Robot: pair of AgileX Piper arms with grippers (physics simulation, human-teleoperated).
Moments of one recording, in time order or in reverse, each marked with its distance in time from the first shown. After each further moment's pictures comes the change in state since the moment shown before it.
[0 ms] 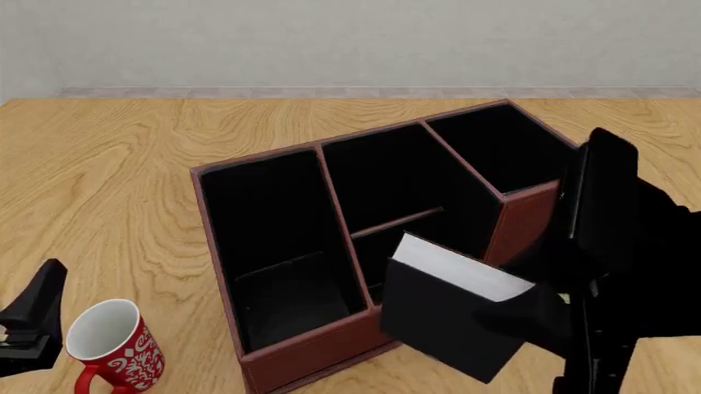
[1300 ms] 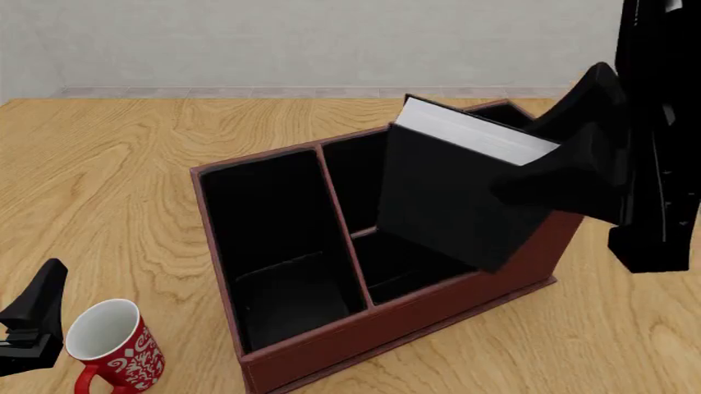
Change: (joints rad) left arm 0.004 0.010 0.002 -0.008 0.001; right arm -0.094 0.121 -0.410 0.177 -0.193
